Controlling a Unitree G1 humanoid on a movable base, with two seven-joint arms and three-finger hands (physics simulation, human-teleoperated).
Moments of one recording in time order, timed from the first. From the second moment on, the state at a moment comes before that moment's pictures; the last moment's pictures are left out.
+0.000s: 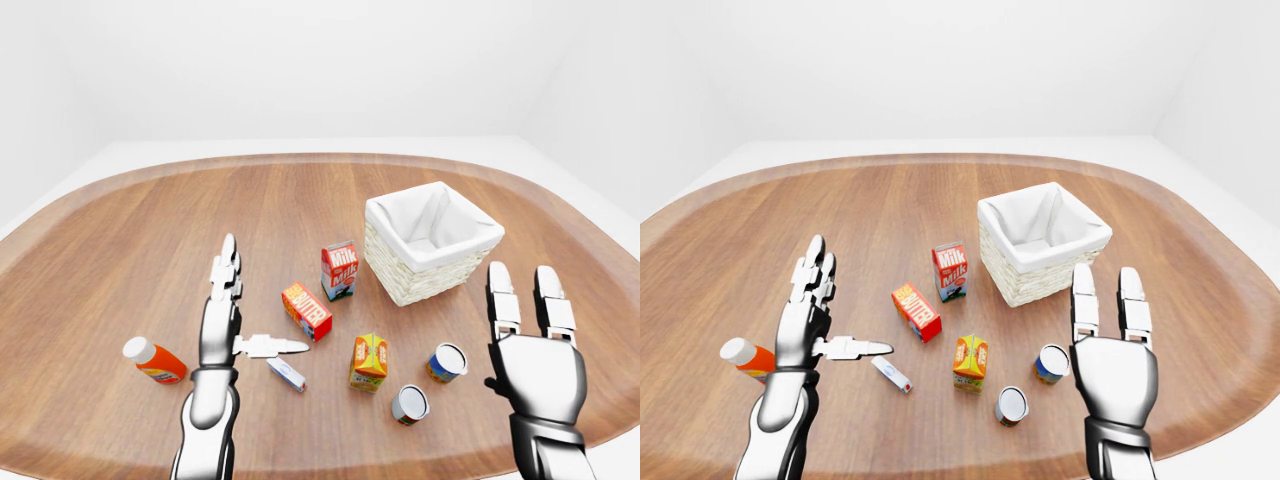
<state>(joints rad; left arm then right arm) 0.17 0.00 -0.03 -0.33 0.13 -0.09 -0.01 0.45 -0.06 -0.22 -0.48 -1.46 -0.09 -0.33</state>
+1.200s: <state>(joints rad) 0.17 0.00 -0.03 -0.33 0.13 -0.09 -0.01 0.39 -0.19 -0.04 -0.22 -1.55 -0.09 -0.50</state>
